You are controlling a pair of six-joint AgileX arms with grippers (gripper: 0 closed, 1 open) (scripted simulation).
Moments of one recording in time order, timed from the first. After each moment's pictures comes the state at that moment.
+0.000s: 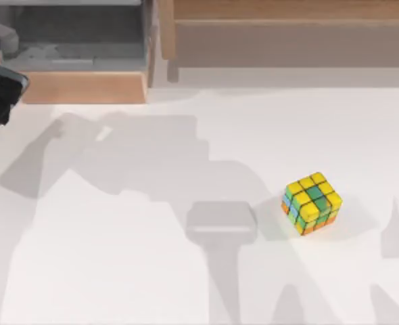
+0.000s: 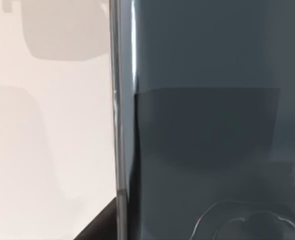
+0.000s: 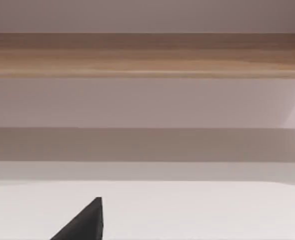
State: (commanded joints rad) left arm 0.06 2.06 1.71 -1.05 0.01 0.51; right arm 0.00 0.00 0.00 0.00 0.00 0.00
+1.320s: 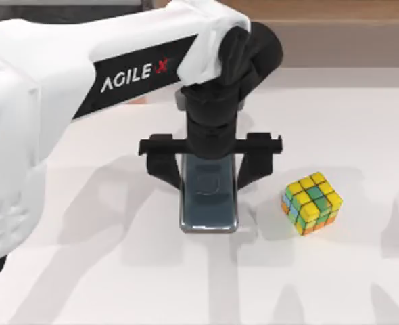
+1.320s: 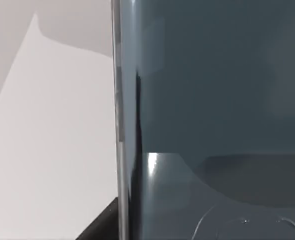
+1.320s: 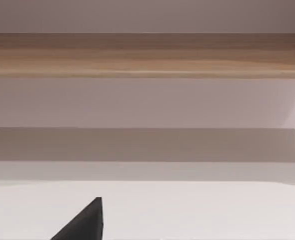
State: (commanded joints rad) left arm -0.73 2.22 1.85 -1.20 0.00 -0.70; right arm 0.00 0.00 0.00 0.00 0.00 0.00
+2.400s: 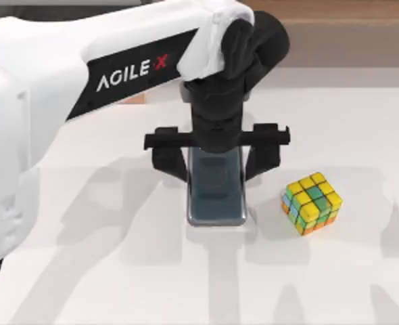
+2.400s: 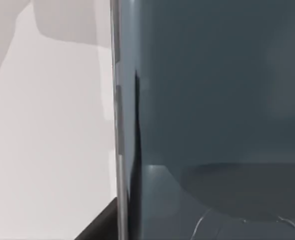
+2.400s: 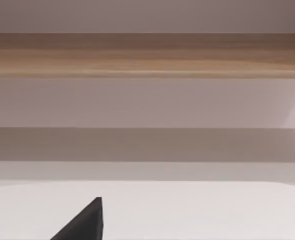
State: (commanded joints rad) left arm -0.74 2.19 1.87 -1.18 0.00 -0.71; right arm 0.00 0.00 0.00 0.00 0.00 0.00
